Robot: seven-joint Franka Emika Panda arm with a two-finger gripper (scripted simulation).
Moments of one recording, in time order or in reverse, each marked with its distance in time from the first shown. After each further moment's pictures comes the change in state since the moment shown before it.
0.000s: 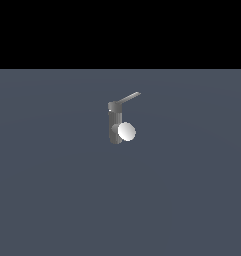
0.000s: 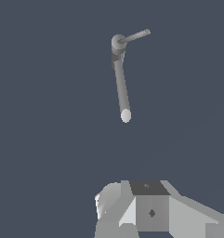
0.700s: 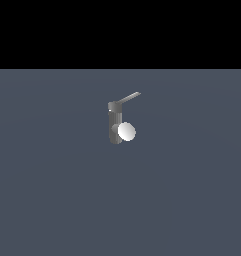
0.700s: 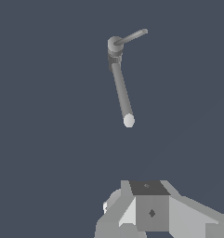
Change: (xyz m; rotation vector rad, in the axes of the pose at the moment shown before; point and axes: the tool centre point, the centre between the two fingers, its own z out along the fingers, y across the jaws) arm 0.019 -0.010 0.018 0.000 -0.001 0.079
